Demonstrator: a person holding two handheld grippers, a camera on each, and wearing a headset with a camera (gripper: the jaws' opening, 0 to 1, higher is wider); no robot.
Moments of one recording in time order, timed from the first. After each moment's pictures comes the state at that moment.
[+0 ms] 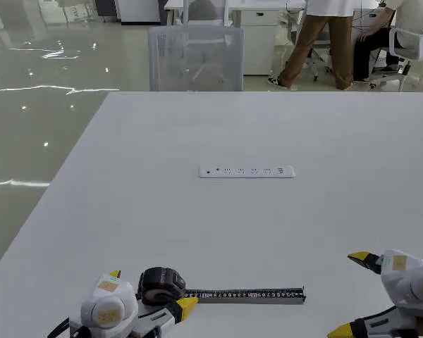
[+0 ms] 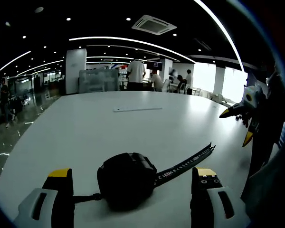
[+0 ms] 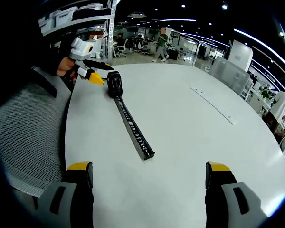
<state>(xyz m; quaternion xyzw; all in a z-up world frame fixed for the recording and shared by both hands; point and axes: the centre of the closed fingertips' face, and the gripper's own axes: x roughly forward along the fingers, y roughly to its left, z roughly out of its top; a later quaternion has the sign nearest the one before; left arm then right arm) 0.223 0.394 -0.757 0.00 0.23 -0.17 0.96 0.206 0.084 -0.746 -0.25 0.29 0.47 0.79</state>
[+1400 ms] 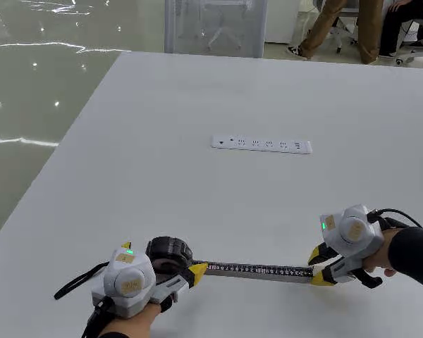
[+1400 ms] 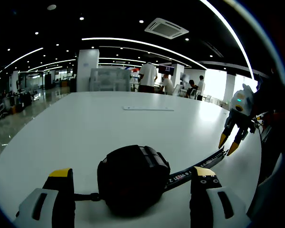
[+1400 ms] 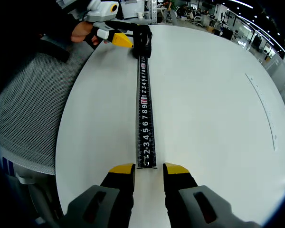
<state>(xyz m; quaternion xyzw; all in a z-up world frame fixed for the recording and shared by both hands) 0.239 0.401 -0.782 -0.03 0.21 -0.12 0.97 0.228 0.120 -0.822 -0.37 0.40 0.59 0.59</state>
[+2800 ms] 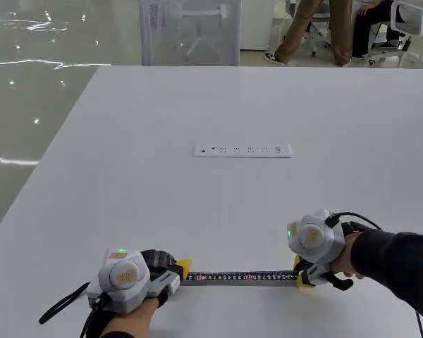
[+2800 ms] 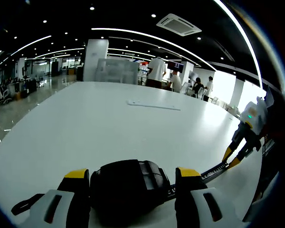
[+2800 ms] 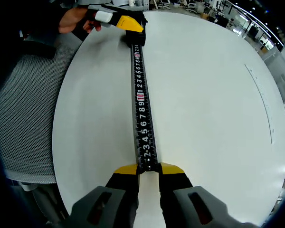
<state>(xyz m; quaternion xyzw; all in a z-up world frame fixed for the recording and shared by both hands) 0.256 0.396 -0.782 -0.06 0.26 -0.09 0.96 0.227 0.122 -0.828 -0.40 0.44 0.54 0.59</state>
